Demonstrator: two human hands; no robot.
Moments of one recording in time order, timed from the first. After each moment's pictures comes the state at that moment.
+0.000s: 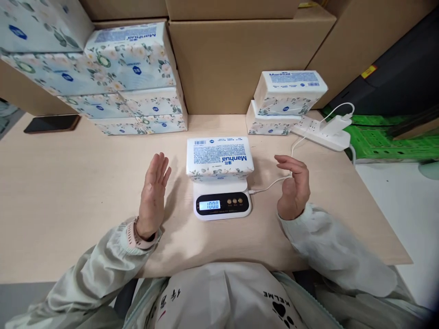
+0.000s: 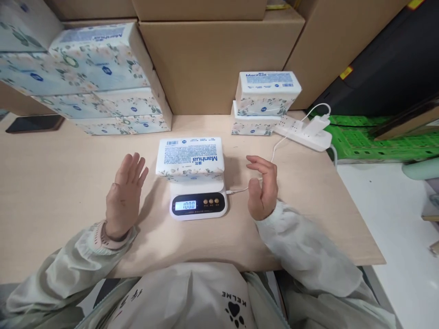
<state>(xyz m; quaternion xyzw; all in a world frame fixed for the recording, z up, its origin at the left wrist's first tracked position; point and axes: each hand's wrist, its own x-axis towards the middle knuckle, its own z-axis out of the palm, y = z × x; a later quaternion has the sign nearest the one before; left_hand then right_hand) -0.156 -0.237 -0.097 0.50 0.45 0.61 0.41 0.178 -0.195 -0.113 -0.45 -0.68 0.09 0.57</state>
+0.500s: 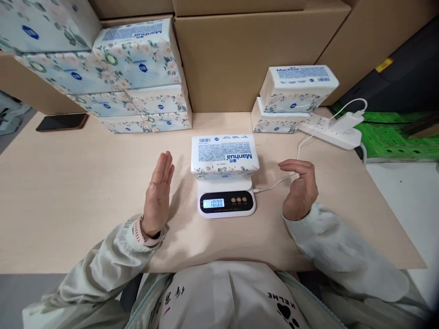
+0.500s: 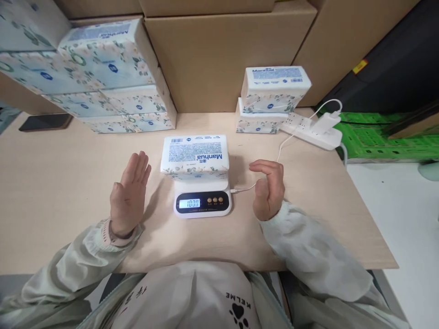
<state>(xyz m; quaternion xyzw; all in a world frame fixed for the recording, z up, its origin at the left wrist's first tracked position) -0.152 -0.241 -0.096 0.52 0.43 0.61 0.41 0.177 -0.197 -0.115 -0.45 -0.68 0.07 0.57</state>
